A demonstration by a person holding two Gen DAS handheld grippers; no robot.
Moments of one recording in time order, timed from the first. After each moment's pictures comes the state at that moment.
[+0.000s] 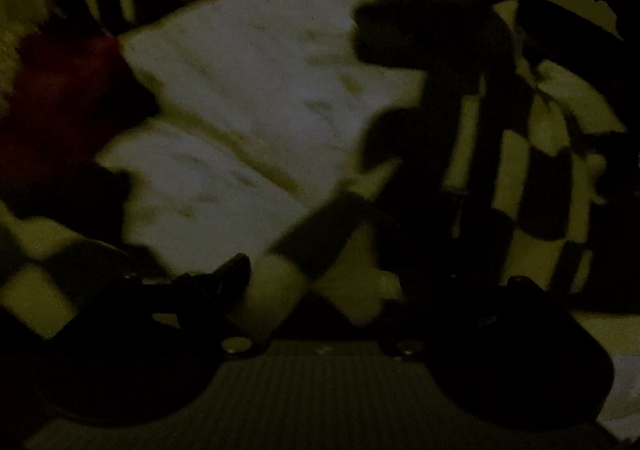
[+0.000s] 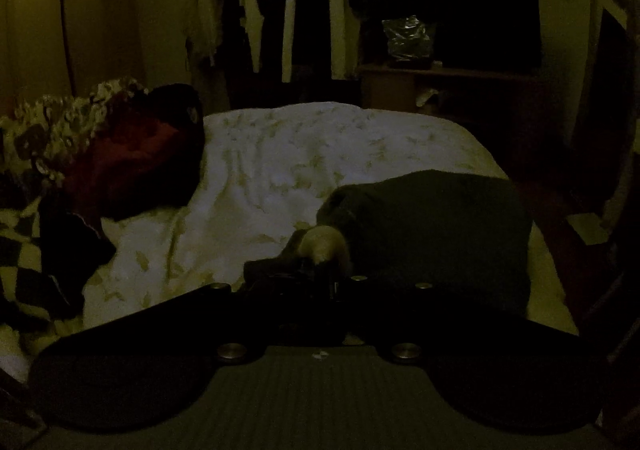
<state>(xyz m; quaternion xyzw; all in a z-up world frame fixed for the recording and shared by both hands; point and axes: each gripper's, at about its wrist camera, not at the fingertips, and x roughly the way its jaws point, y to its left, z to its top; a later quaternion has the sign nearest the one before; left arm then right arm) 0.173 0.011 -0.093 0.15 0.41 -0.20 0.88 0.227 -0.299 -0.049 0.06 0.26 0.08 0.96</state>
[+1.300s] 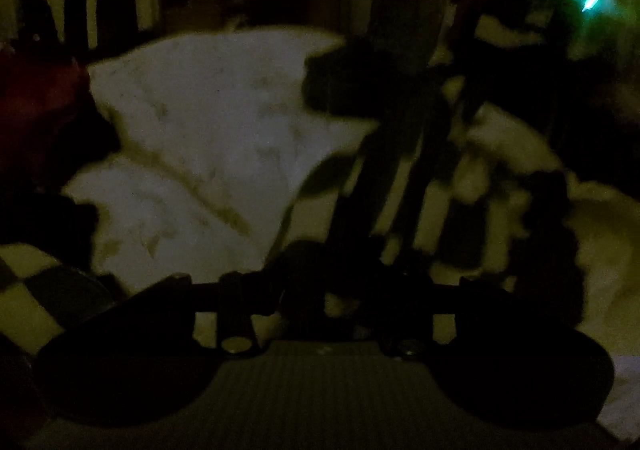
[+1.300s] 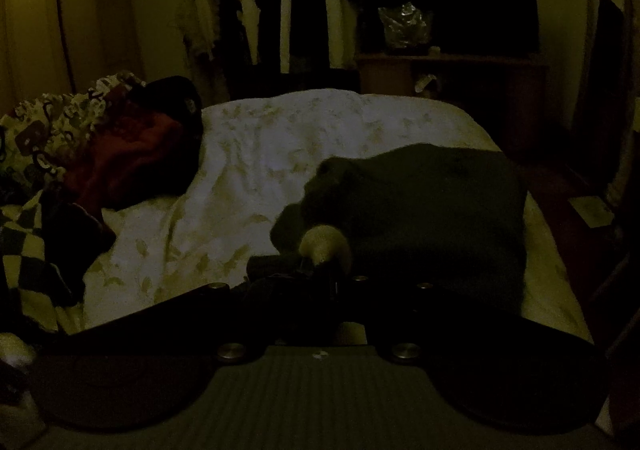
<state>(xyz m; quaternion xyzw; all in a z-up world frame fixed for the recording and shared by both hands) 0.143 0.026 -0.056 0.11 0.34 -0.28 0.89 0.223 -0.312 -0.064 0.07 0.28 0.08 0.95</state>
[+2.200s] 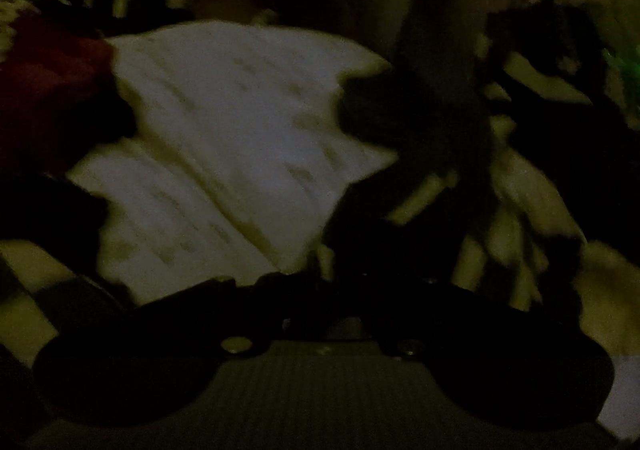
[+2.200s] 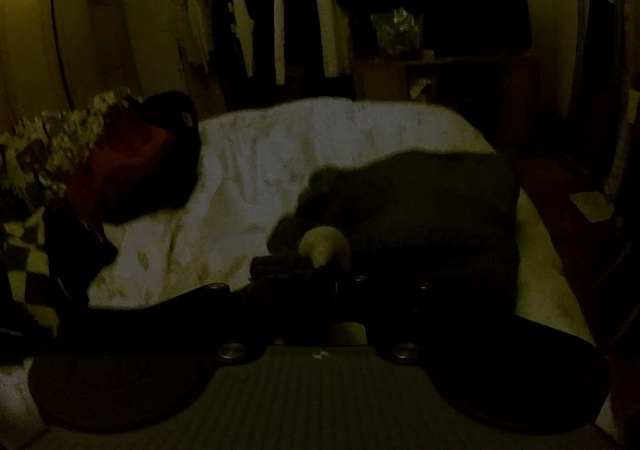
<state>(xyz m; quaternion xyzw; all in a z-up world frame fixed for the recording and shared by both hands) 0.199 0.048 -0.044 0.04 0.36 -0.23 0.90 0.218 -0.319 -0.055 0.09 0.26 0.08 0.96</state>
